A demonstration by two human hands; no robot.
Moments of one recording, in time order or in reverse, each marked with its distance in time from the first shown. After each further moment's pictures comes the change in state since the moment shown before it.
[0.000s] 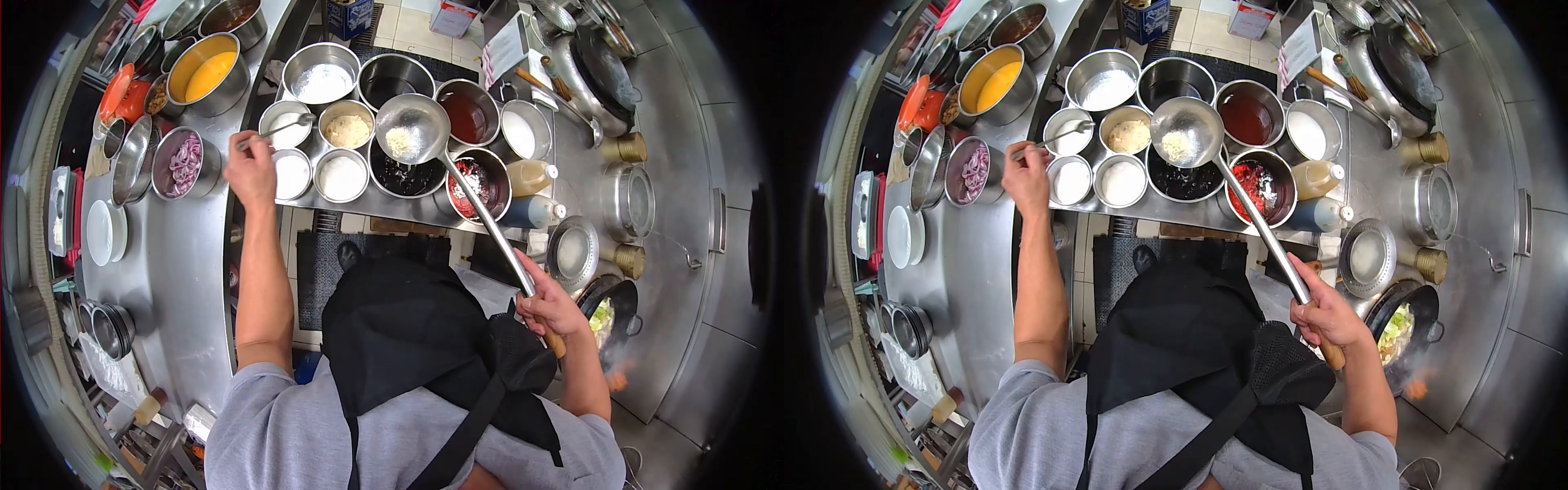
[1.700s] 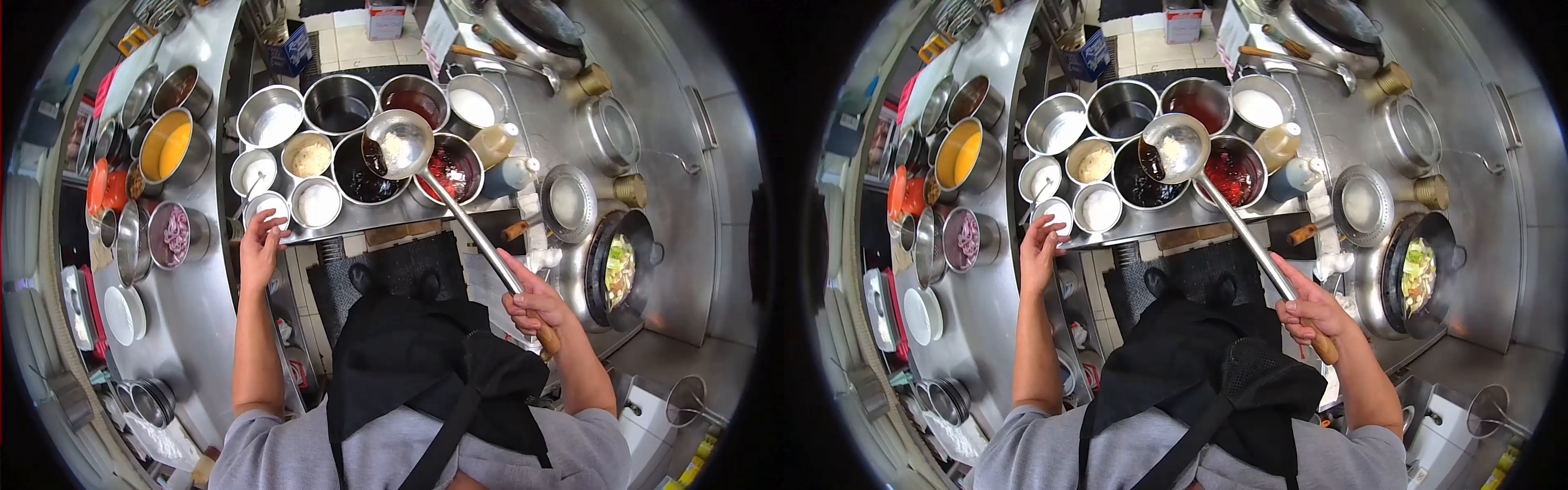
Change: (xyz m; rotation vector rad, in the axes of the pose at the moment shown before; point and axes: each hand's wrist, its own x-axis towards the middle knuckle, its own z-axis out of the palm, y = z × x) left_hand -0.048 -0.014 -0.046 -0.175 -0.876 -0.257; right_hand -0.023 0.088 0.021 0.590 -0.102 -0.147
